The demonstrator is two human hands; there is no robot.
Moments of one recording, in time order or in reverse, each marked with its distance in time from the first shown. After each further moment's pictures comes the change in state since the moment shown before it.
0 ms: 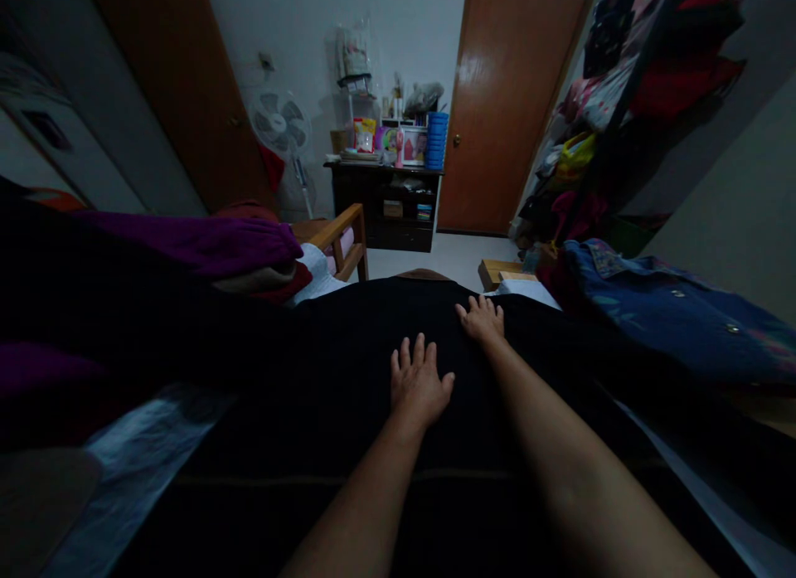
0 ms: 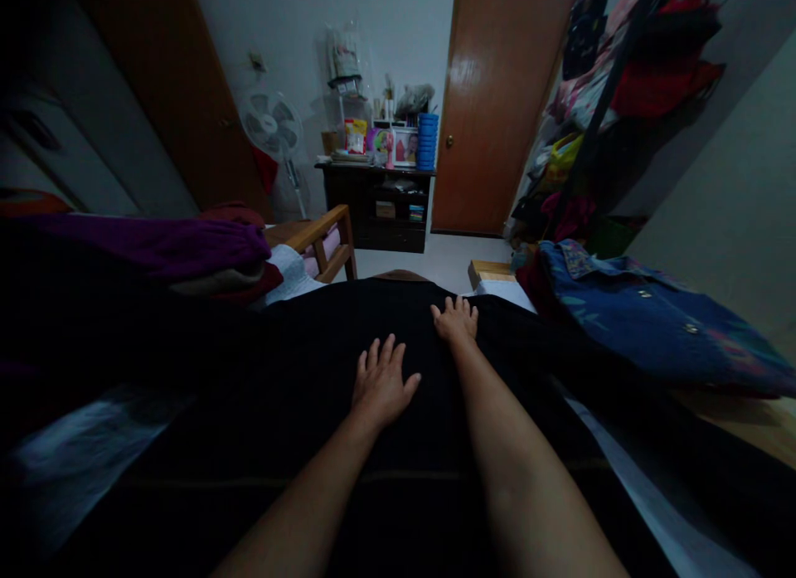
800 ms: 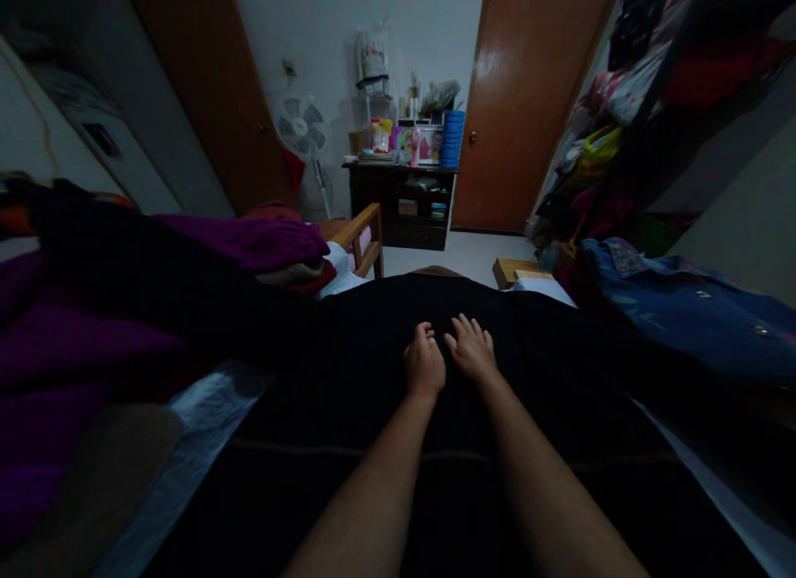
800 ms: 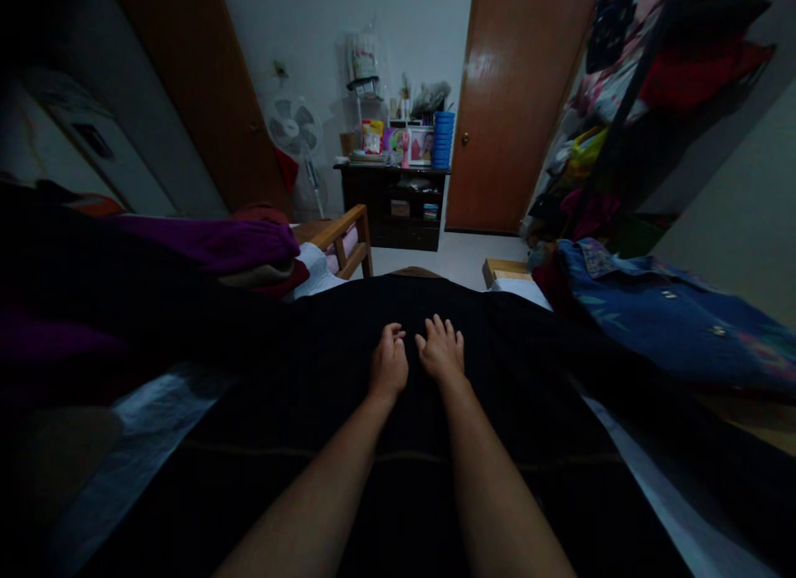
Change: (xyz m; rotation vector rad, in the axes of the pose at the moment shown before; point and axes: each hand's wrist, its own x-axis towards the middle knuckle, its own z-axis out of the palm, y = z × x) left_hand 0.014 -0.008 -0.012 -0.596 0.266 -0.229; right_hand -0.098 -0.050 -0.008 0.170 -0.148 -0.182
